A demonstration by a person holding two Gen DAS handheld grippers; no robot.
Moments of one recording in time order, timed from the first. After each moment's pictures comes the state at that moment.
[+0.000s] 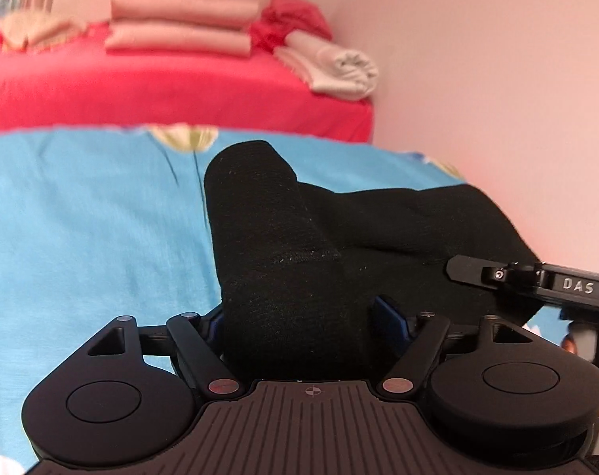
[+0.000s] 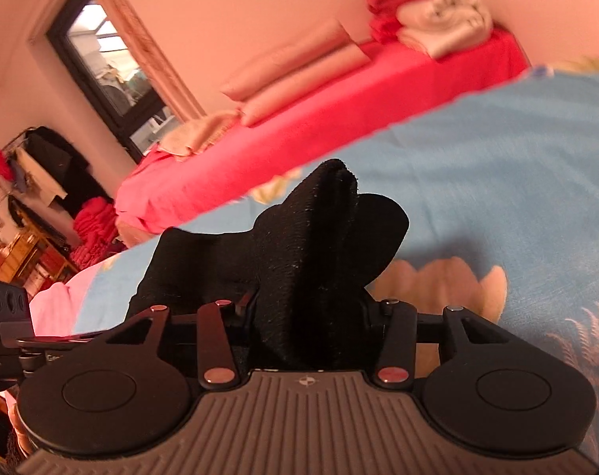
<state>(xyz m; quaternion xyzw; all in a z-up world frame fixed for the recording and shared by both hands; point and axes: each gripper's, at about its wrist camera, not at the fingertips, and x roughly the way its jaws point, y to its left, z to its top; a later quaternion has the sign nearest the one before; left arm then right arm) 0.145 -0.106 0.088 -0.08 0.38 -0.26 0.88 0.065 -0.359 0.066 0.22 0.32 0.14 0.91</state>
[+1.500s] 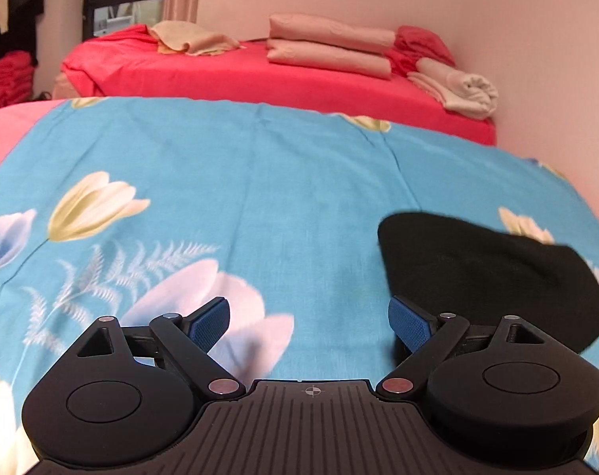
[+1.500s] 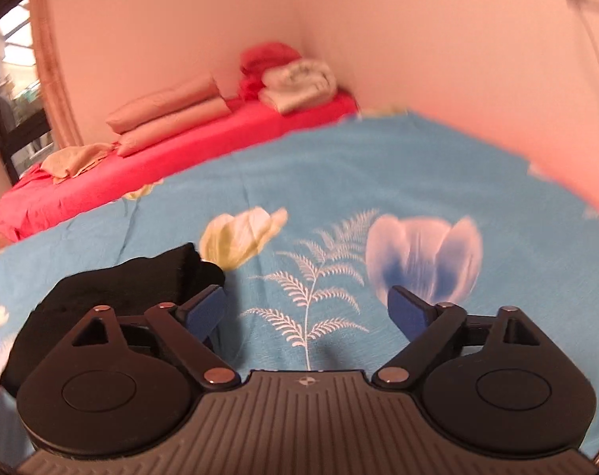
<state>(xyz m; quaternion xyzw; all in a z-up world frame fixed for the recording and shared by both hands) 0.004 0.013 0.055 -0.06 0.37 -0.06 0.92 -0.138 -0.370 0.046 0.12 0.26 -0.11 0.95</state>
